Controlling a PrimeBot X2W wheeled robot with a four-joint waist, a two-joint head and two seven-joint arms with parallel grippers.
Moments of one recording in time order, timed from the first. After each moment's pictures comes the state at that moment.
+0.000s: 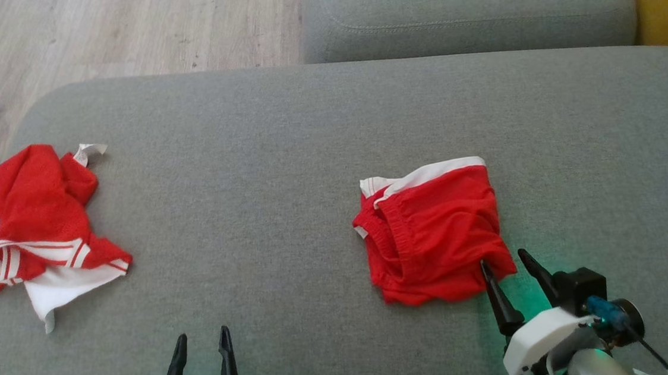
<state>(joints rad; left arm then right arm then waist) 0.08 0.05 -0.20 0.40 -0.29 0.02 -0.26 -0.14 -0.05 0.16 0.67 0.10 0.13 -0.25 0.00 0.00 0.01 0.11</state>
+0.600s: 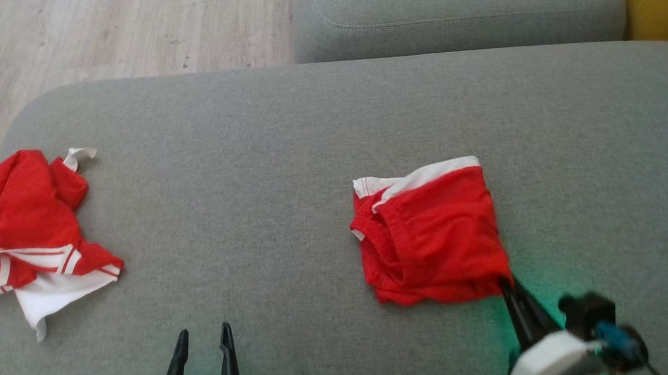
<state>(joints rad) 0.08 0.05 -0.20 0.39 -0.29 0.00 -0.26 -0.07 -0.05 0.17 0.58 0.15 0.13 -0.25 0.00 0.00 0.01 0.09</state>
